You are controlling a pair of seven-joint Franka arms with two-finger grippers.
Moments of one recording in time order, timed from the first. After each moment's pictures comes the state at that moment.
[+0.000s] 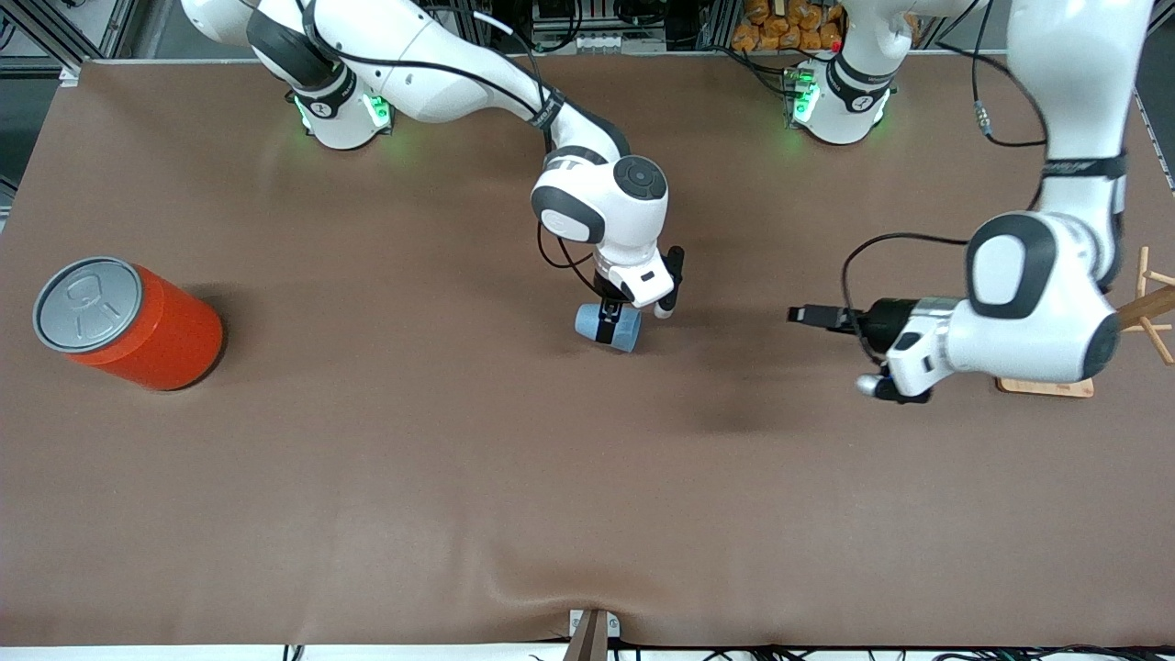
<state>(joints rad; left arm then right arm) -0.15 0.44 0.01 -1.70 -0.66 1.71 0.17 0.63 0.83 0.37 -1.33 -0.55 2.07 -0.16</state>
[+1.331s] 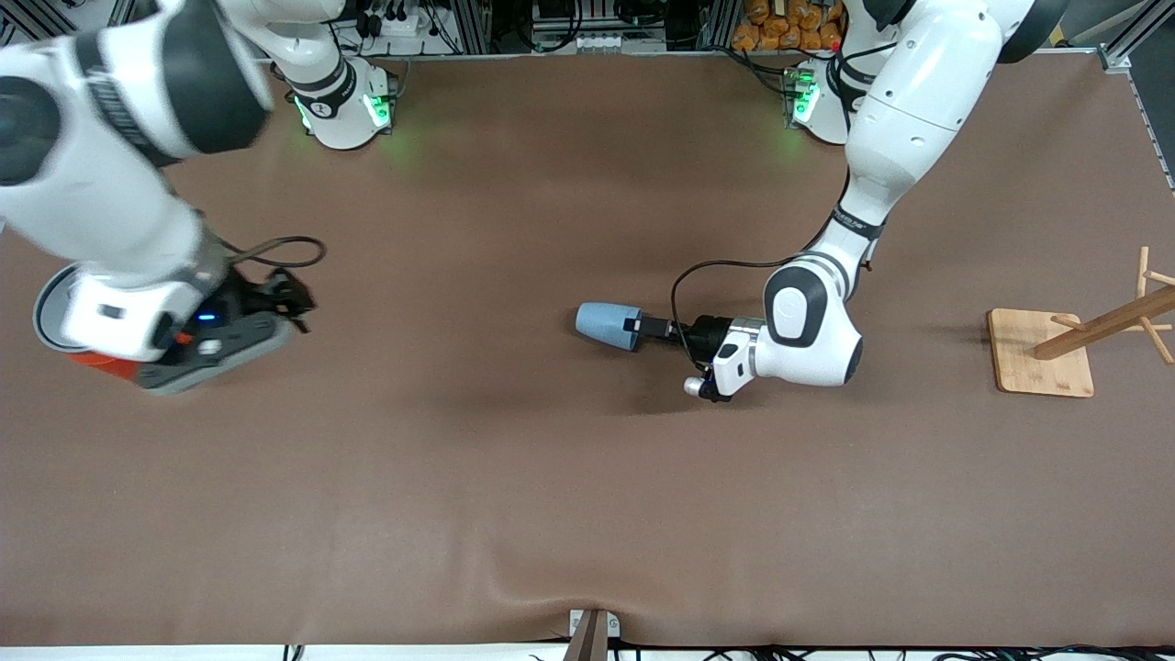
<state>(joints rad) -0.30 0.72 -0.15 -1.74 -1.18 2.06 0.46 -0.10 0.33 0.42 -1.26 -0.21 1.61 -0.13</state>
